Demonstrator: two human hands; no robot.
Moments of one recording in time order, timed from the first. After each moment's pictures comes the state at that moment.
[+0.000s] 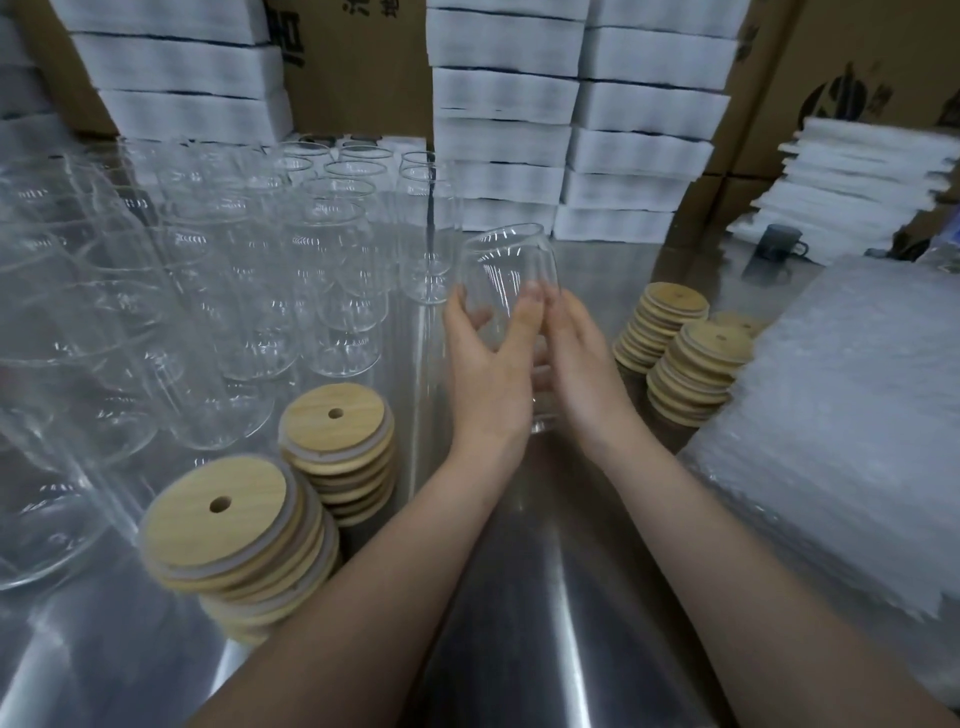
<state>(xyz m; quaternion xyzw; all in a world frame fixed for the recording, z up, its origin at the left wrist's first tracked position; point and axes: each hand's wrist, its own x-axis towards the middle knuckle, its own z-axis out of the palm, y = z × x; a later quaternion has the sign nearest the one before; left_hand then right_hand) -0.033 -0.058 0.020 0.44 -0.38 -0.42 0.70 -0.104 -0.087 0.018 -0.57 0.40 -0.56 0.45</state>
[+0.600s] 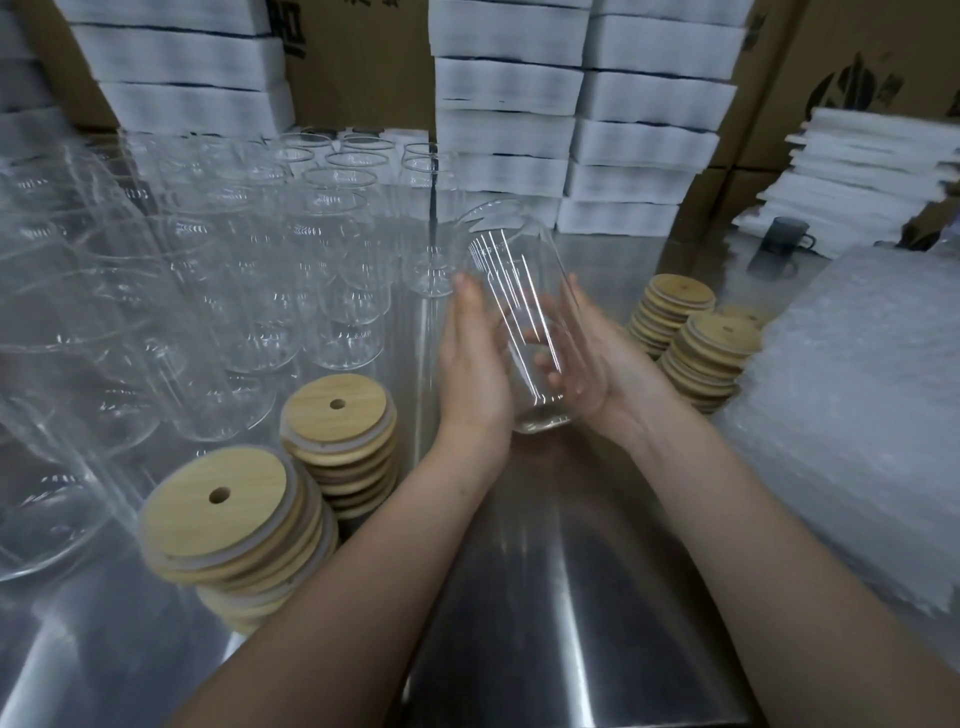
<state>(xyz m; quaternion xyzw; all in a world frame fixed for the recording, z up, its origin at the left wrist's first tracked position) -0.021 -0.052 0.020 0.39 -0.32 -0.50 0.70 -0.123 -0.091 0.023 -0.44 0.35 -0.46 0.69</state>
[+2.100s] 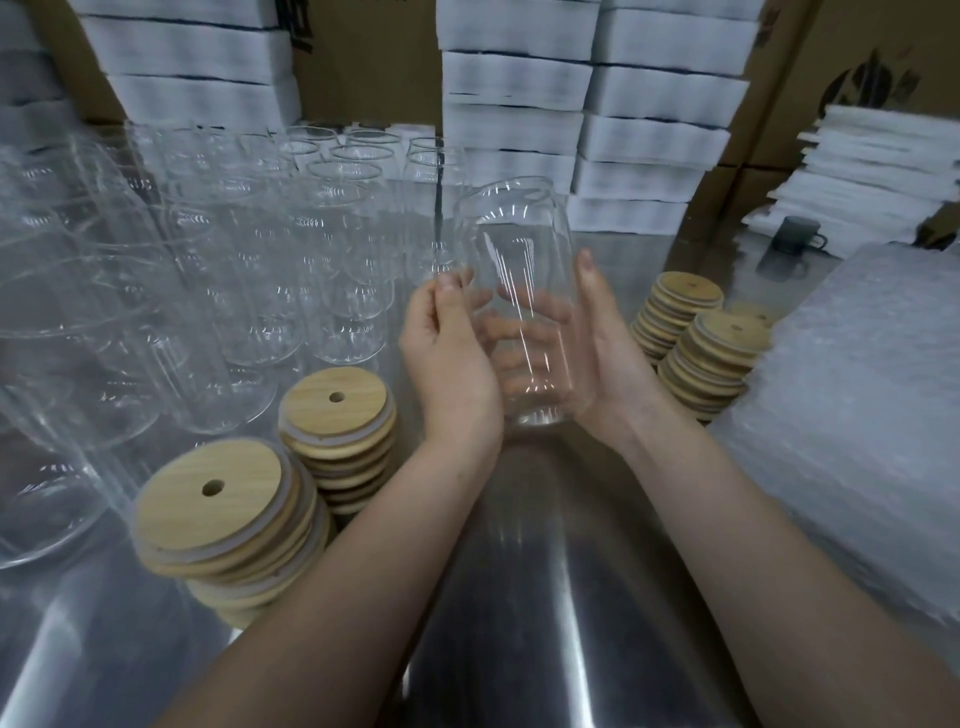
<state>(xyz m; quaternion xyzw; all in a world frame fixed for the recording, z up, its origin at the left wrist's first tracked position) -0.016 -0.053 0.025 0.40 -0.26 -0.40 0.78 -0.113 -0.081 0.030 -0.45 0.27 -0.42 0.74</state>
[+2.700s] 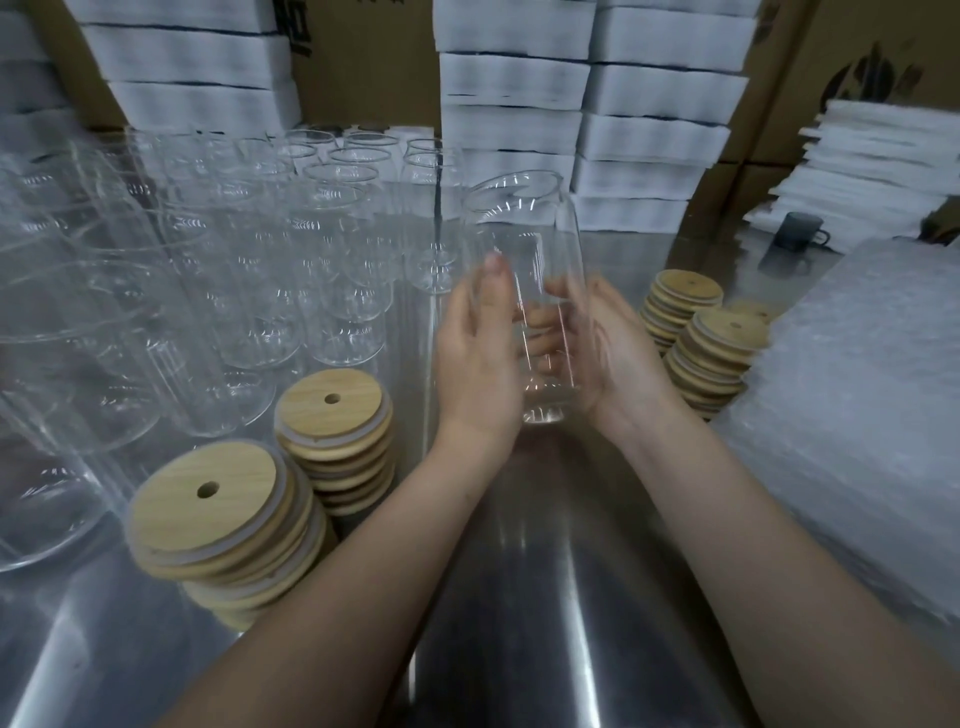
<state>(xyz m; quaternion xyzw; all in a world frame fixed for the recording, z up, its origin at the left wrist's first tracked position) -0.023 -0.047 0.021 0.38 -0.37 -0.46 0.72 -0.114 -0.085 0.029 -0.42 0.35 -0.56 0.62</state>
